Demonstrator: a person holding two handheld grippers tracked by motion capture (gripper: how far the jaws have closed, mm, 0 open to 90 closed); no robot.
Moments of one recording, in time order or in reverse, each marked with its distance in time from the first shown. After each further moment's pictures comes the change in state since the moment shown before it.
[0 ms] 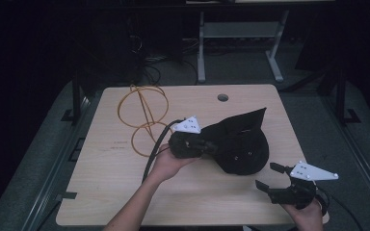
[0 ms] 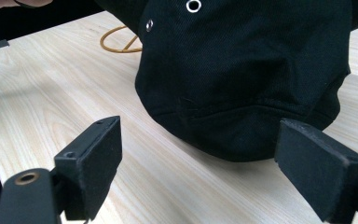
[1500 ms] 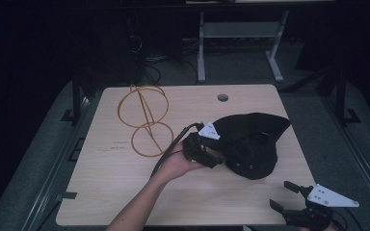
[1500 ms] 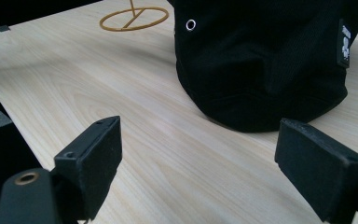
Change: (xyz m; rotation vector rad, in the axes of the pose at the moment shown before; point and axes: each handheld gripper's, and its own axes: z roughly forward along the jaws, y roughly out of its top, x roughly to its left) left arm -0.001 0.003 0.046 0.238 0.111 0.085; right arm 0.004 -0.053 -0.039 -0.022 -0.030 0.015
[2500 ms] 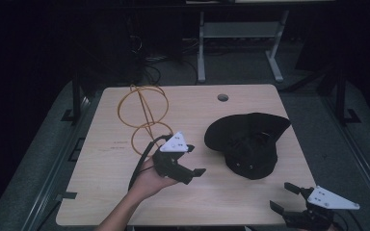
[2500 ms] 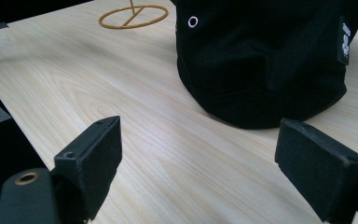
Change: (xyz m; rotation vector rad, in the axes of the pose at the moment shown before) left arm -0.026 -0.042 -0.068 -0.125 0.014 -0.029; right arm 0.004 -0.002 -0.003 0.003 -0.007 -0.006
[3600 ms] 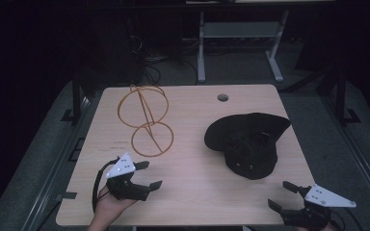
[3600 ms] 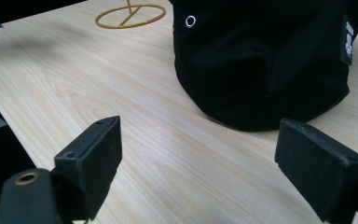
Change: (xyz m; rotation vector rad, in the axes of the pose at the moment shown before) left arm 0.001 -0.113 -0.078 -0.100 0.188 -0.182; right arm 0.000 0.001 0.006 0.007 -0.012 0.009
